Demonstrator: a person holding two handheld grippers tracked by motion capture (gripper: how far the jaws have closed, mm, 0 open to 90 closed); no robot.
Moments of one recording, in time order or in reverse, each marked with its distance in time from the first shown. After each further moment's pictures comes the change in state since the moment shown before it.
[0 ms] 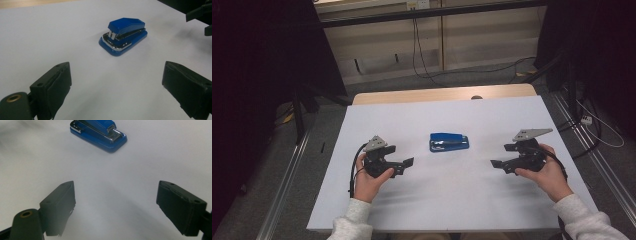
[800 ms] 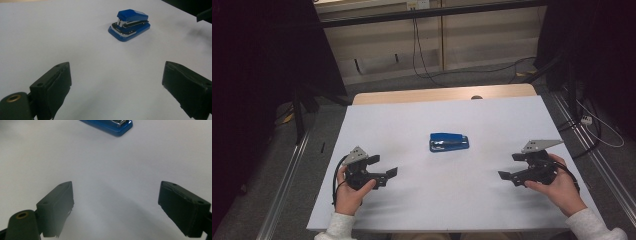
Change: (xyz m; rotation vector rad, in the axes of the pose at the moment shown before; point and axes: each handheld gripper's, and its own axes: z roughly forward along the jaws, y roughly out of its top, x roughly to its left) left arm 0.010 -0.029 -0.046 -0.028 0.033 -0.030; right arm 0.012 -0.024 -0.022 0.017 0.009 -0.002
